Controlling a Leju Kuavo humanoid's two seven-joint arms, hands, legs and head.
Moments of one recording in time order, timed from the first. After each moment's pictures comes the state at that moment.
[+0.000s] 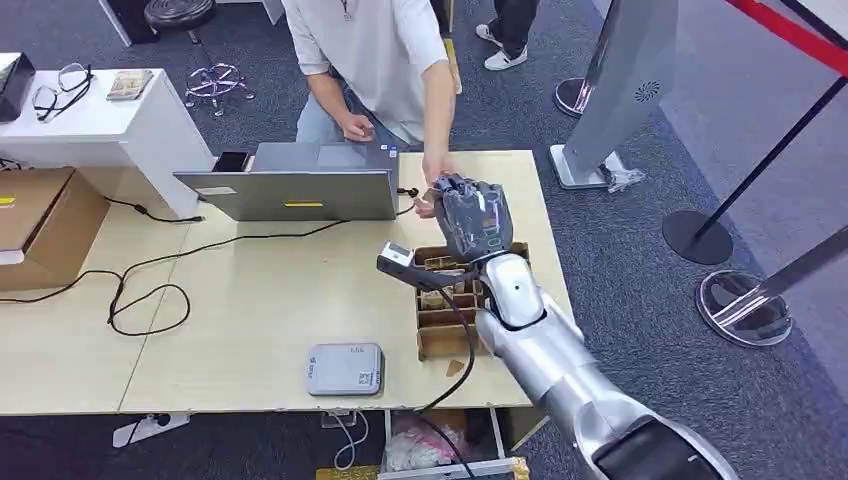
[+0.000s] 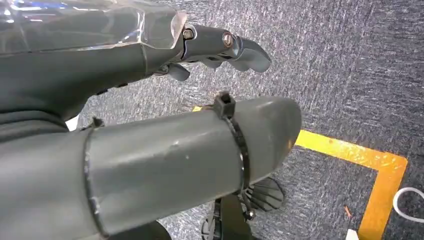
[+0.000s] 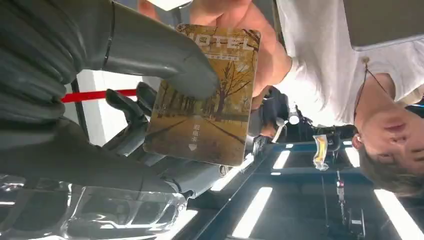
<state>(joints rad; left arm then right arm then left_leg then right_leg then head) -0.12 -0.23 1.25 -0.20 -1.07 0.33 -0.12 -0.68 0.06 0.57 -0.72 1.39 -0.68 -0.08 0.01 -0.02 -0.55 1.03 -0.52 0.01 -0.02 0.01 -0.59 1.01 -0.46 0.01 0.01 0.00</state>
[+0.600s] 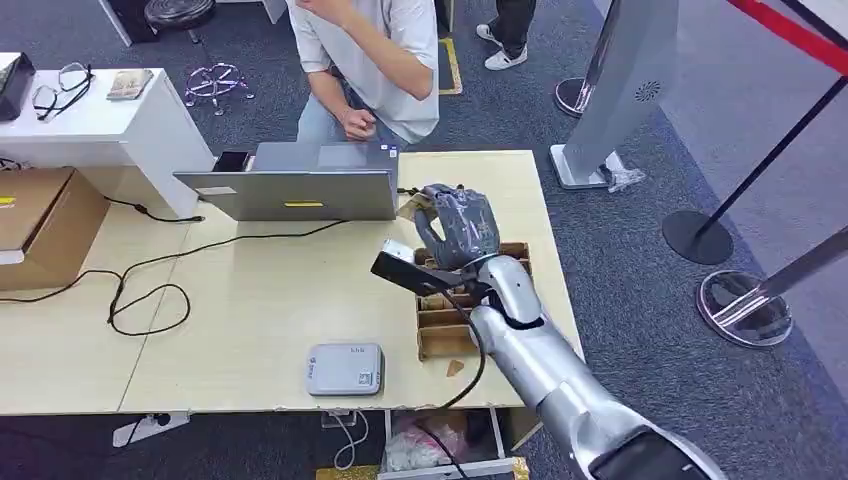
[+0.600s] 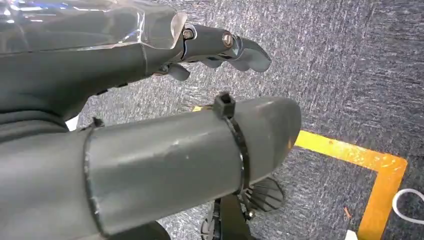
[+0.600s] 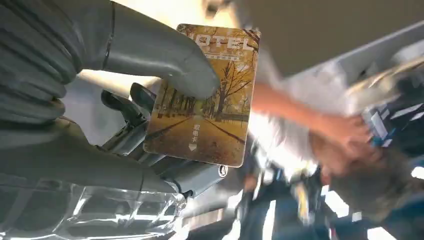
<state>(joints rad) -0.12 -0.23 1.25 -0.20 -1.07 0.33 -0.12 -0.62 0.07 0.56 -0.83 0.92 -0.46 -0.32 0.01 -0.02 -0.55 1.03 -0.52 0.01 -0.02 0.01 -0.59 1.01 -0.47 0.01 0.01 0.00</state>
